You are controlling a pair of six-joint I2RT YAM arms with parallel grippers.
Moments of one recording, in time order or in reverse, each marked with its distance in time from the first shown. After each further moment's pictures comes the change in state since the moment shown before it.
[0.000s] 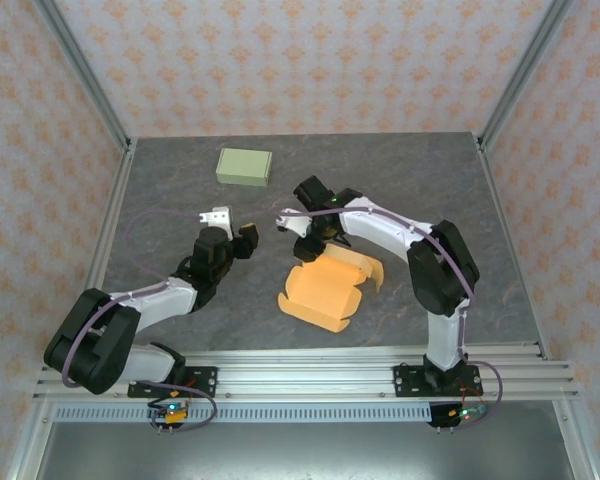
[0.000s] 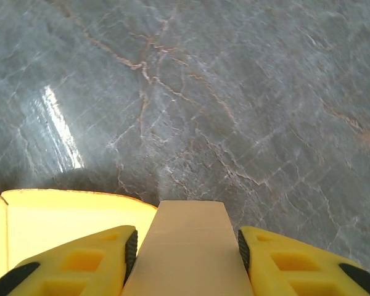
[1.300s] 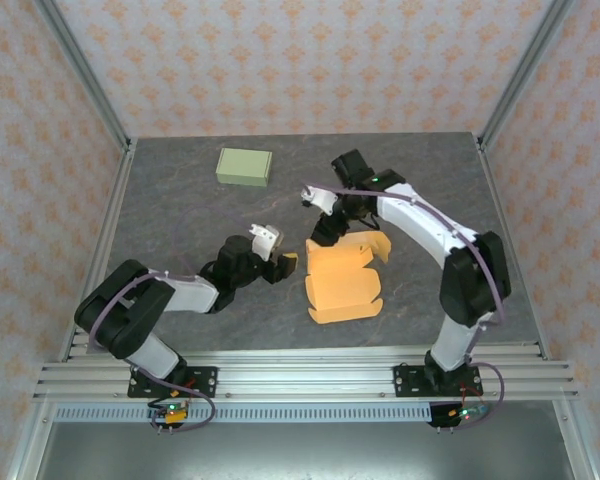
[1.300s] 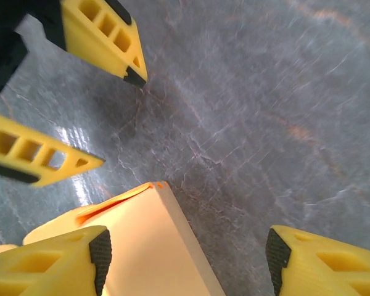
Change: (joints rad) left arm -0.155 0.252 0.032 0.183 0.385 0.296; right arm -0.162 -0.109 0.010 -0.060 -0.181 -0.085
